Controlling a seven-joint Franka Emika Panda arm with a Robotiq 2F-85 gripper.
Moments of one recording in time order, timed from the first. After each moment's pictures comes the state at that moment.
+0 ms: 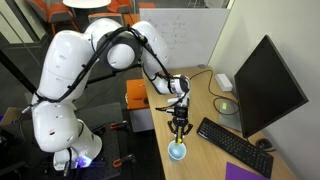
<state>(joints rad) 0.30 0.60 -0.17 -1.98 -0.83 1.62 2.60</state>
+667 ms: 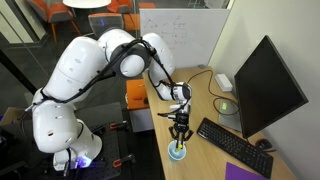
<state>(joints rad) 0.26 0.73 -0.16 -1.90 -0.83 1.62 2.60</state>
